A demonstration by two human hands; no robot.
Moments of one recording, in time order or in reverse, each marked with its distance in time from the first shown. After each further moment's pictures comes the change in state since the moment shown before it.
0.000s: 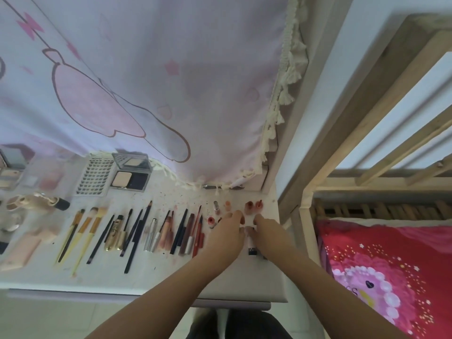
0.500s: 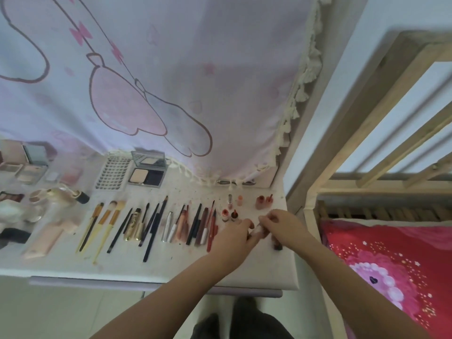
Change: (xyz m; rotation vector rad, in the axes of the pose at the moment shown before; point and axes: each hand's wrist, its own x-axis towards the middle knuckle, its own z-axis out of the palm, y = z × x) left_hand -0.042 -0.024 -0.002 0.004 0.033 0.159; right_hand -0.045 -0.020 -0.031 0.405 0.006 0.015
